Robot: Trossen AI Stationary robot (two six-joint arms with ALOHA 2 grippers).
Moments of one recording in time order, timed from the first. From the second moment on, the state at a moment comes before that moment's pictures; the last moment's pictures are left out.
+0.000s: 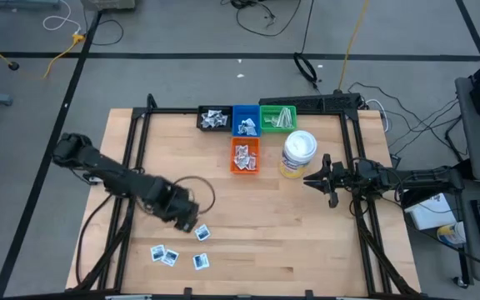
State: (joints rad) left arm -0.38 1.44 1.00 -1.04 0.21 -1.46; right arm 0.01 0.16 0.01 0.08 -0.03 0.19
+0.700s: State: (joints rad) left arm -0.76 1.55 0.99 -0.91 0.31 -1.74; right arm 0.01 0.16 0.01 0.08 -0.03 0.19
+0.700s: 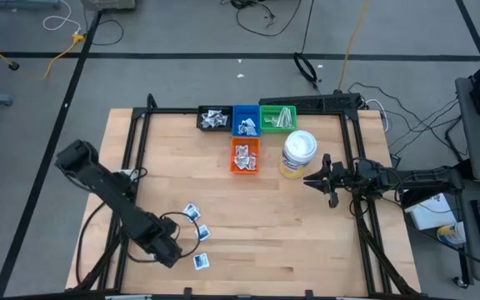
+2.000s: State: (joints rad) left arm -0.74 1.70 0.94 -0.82 0.28 -1.68; right arm 0.01 0.16 0.01 0.08 -0.03 0.19
